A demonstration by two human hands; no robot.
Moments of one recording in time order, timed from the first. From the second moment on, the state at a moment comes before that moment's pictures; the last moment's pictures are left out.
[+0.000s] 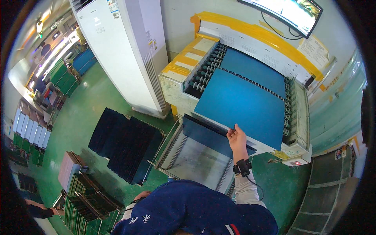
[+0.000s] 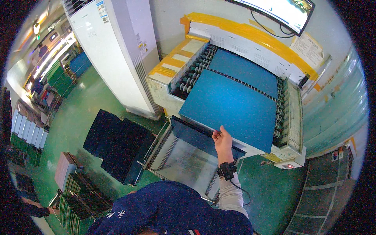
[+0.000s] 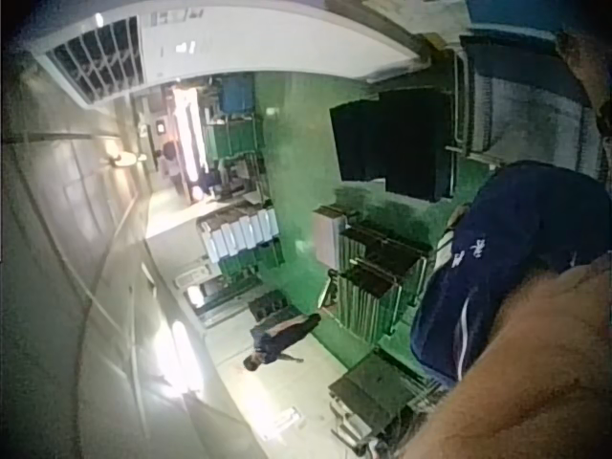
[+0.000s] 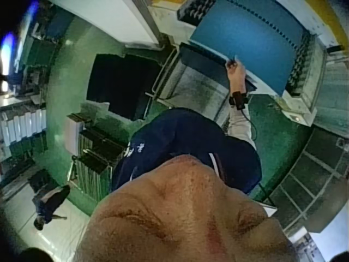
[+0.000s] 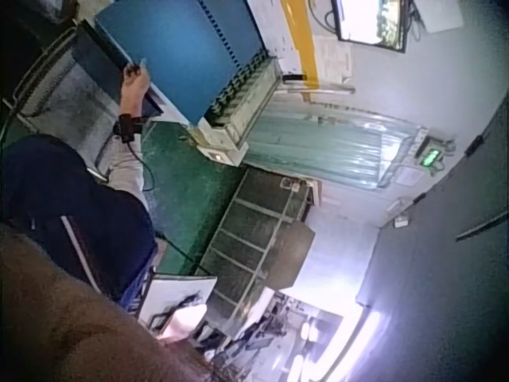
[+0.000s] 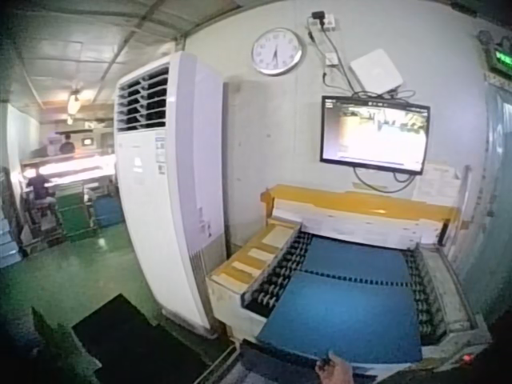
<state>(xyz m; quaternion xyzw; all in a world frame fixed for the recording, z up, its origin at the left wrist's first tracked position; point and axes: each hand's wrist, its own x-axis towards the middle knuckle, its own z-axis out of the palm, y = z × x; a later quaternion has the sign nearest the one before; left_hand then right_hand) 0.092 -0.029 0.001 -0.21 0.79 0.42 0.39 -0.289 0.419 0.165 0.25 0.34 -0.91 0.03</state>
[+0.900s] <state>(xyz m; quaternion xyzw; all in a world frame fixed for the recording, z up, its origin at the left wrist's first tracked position) 0.095 -0.029 0.003 -0.22 0.79 0.42 0.39 -0.302 0.426 0.160 0.22 0.36 -0.91 0.06</state>
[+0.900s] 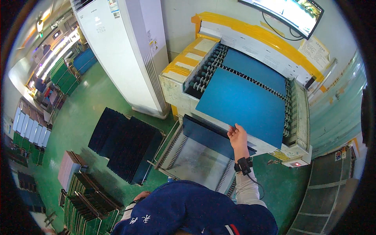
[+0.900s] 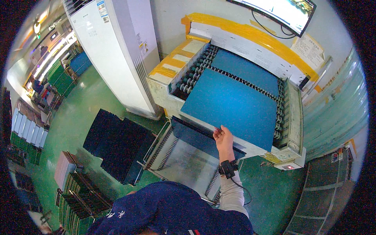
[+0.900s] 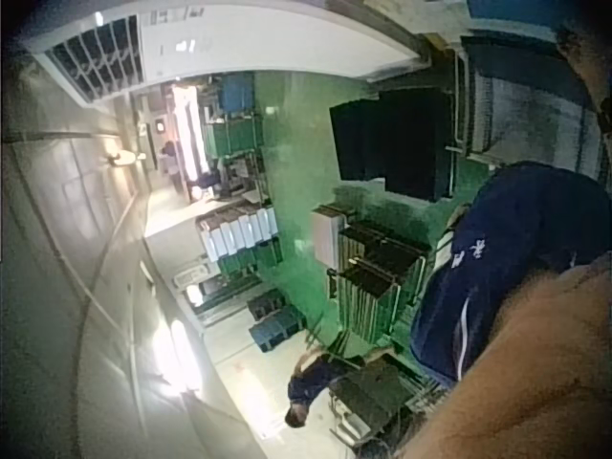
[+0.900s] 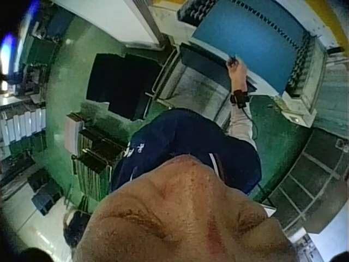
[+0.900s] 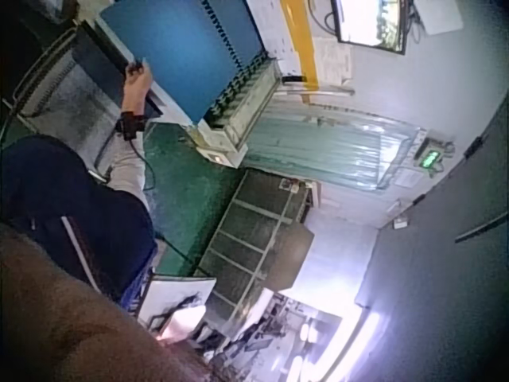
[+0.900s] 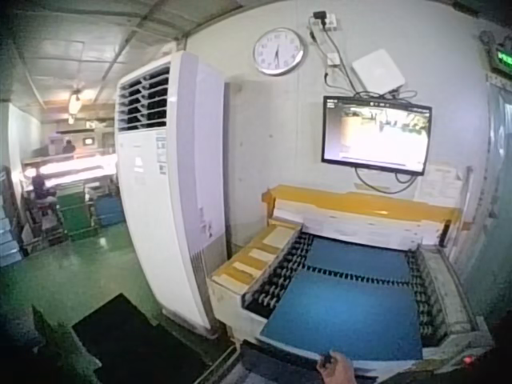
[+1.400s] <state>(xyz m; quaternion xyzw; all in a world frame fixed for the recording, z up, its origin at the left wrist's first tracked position) 0.093 -0.028 0.000 -0.22 0.79 0.42 0.39 -0.310 0.430 0.167 0.23 0.40 -0.88 0.08</state>
